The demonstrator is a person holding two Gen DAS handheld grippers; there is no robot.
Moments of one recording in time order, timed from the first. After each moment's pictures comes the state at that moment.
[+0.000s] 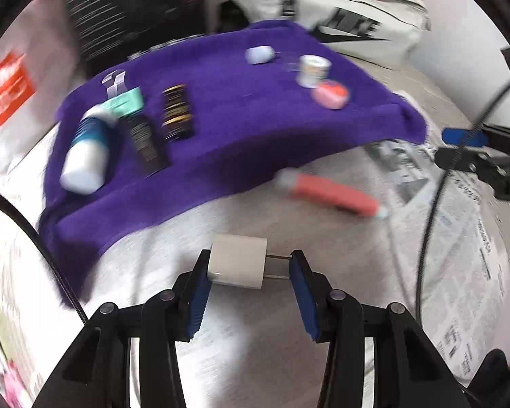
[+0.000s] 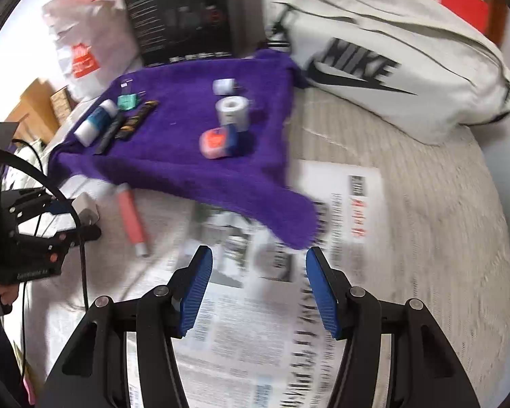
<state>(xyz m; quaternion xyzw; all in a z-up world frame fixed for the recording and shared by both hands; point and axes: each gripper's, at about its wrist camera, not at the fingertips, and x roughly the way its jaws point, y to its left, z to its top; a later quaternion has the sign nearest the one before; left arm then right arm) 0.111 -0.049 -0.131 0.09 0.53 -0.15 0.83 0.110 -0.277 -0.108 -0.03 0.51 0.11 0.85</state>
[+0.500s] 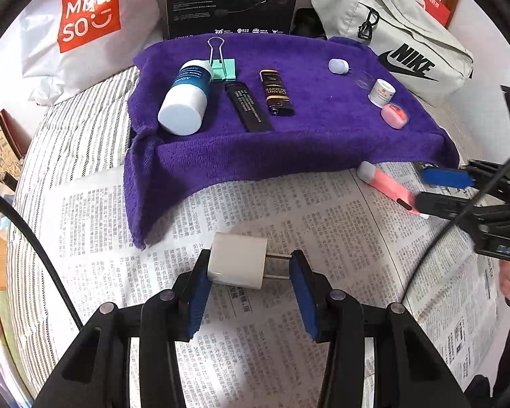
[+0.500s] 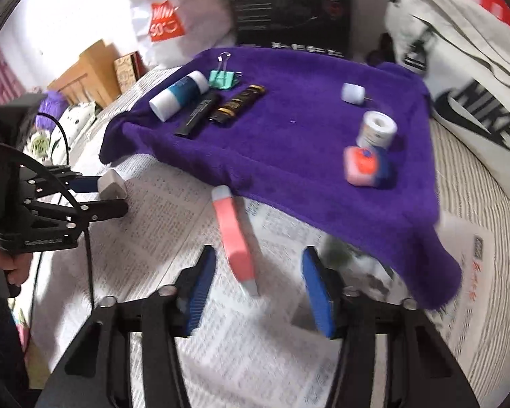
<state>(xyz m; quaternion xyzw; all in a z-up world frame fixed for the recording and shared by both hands) 0.096 0.015 -0.132 0.02 0.53 -0.09 0.84 0.126 -0.186 -0.130 -0.08 0.50 0.24 0.83</state>
